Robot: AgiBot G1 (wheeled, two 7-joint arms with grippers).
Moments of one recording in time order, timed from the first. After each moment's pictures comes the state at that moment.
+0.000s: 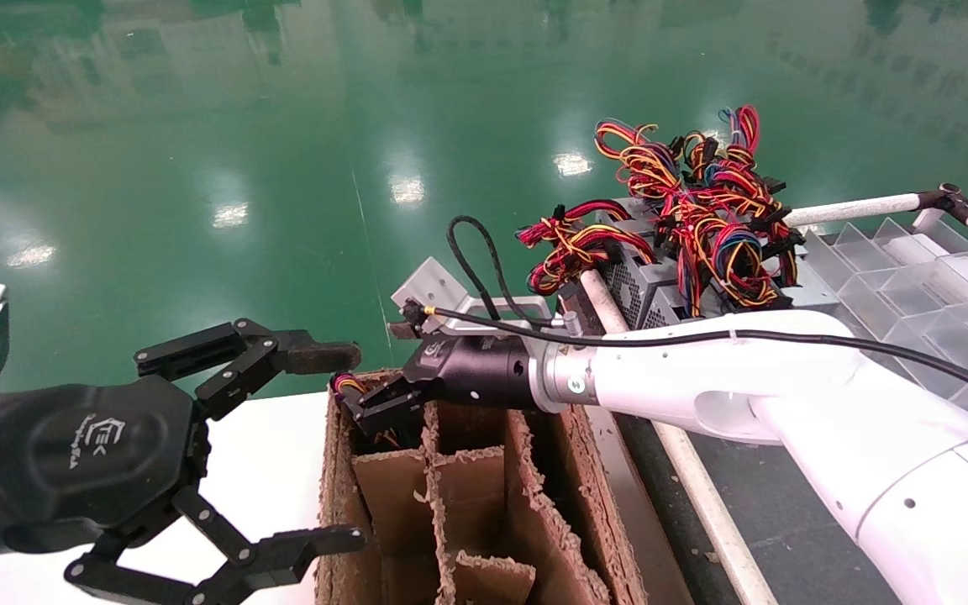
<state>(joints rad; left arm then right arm) -1.08 0.60 0.30 -1.28 0.72 1.49 -0.17 1.53 -1.37 -1.05 0.54 -0.97 -0.86 0.14</state>
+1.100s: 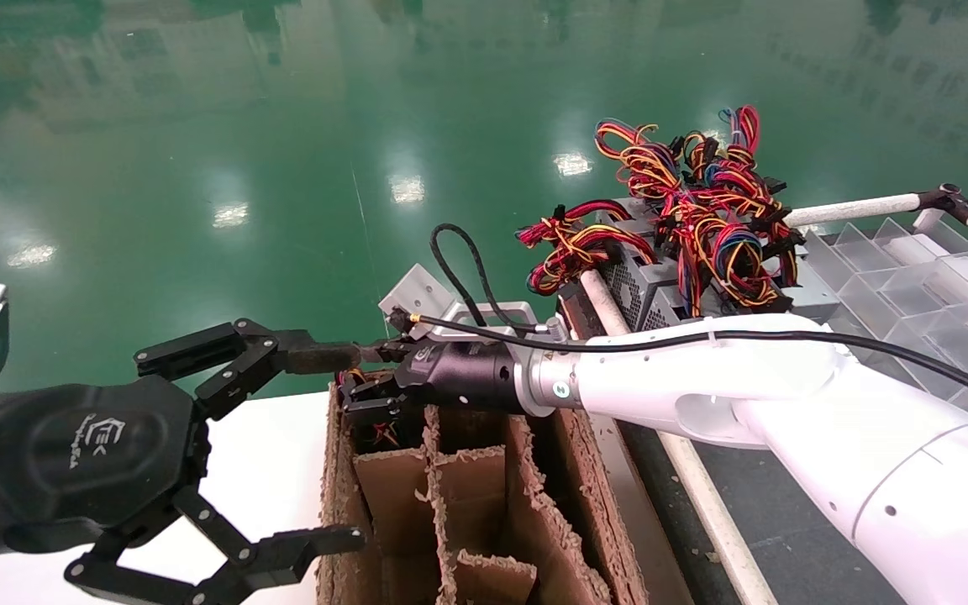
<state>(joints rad) -1.08 0.60 0.31 -1.28 0.71 1.49 -0.17 1.56 -1.37 -1.28 0.57 -0.77 -0.76 0.10</state>
